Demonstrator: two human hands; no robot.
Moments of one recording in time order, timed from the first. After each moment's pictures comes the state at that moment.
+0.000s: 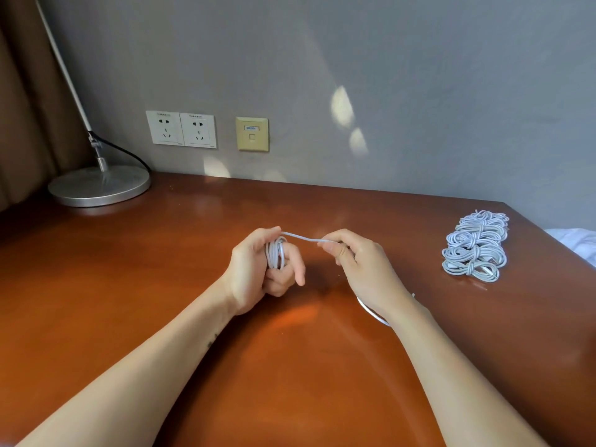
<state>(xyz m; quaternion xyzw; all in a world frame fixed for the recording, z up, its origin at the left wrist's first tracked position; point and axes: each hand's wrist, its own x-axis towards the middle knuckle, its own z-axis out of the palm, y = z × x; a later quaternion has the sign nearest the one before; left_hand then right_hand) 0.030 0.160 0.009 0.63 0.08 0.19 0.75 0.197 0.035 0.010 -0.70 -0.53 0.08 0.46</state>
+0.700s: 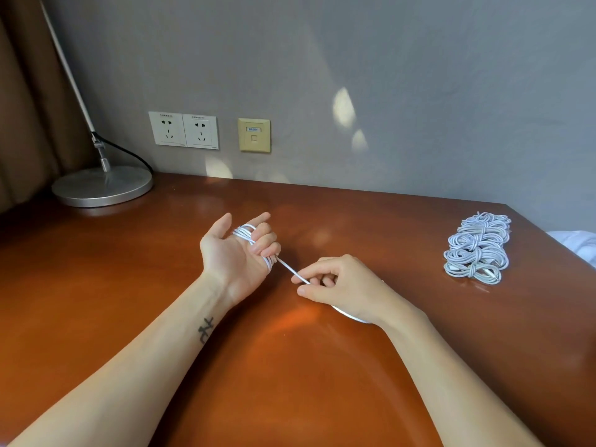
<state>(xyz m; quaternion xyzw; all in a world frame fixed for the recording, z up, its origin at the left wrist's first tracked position) 0.027 0.176 0.016 0.16 0.10 0.35 0.92 0.183 0.035 0.008 -0.68 -0.60 0.22 0.36</state>
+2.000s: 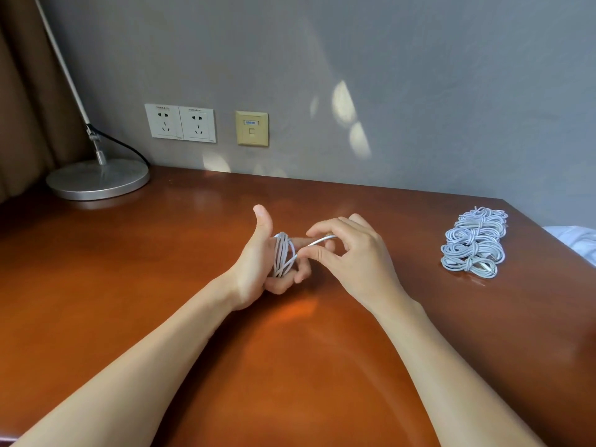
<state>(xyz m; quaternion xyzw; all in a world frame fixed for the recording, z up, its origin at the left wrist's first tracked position) 0.033 0.152 0.017 0.69 0.12 0.14 0.71 0.181 0.037 0.018 -0.65 -0.61 -0.14 0.42</state>
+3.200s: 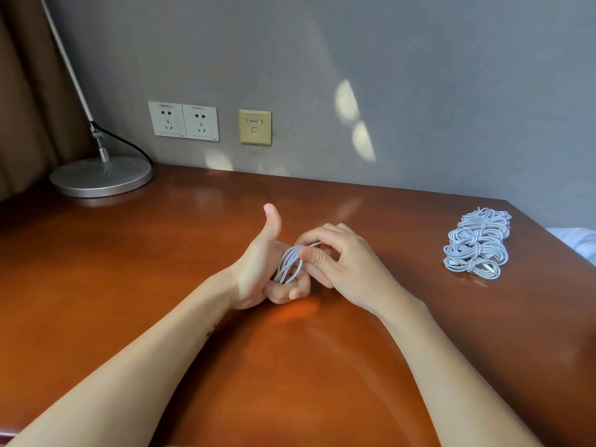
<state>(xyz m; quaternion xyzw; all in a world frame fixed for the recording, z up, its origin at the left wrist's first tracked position) 0.023 0.144 0.031 0.71 0.14 0.01 0.69 0.173 0.035 0.028 -0.69 -0.62 0.08 0.36</state>
